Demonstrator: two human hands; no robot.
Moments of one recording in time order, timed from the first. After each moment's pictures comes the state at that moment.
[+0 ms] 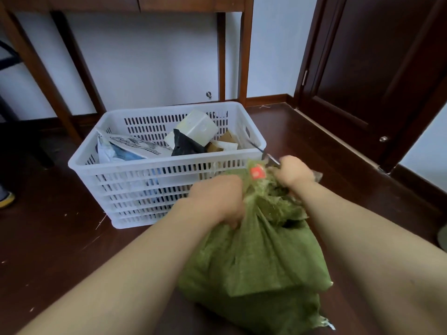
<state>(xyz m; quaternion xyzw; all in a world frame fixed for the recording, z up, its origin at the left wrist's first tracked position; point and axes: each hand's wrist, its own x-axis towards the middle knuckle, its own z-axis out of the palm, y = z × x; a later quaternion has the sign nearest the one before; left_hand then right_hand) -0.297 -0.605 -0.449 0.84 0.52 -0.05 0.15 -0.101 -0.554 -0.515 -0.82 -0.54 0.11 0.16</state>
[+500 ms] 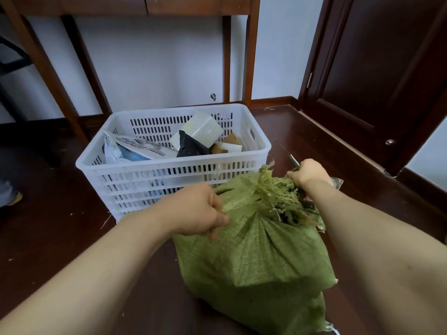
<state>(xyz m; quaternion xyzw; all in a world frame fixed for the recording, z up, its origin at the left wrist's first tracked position) -0.354 -0.610 -0.445 0.80 0.49 0.01 0.34 -0.080 -0.549 -0.525 -0.87 -0.44 0.13 0.17</state>
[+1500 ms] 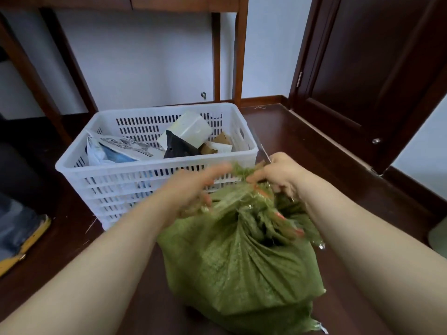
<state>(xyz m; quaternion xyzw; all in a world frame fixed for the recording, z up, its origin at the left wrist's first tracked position) -0.333 -0.583 -0.453 0.59 0.57 0.18 0.55 -0.132 -0.580 -0.468 -0.75 -0.47 0.38 0.29</state>
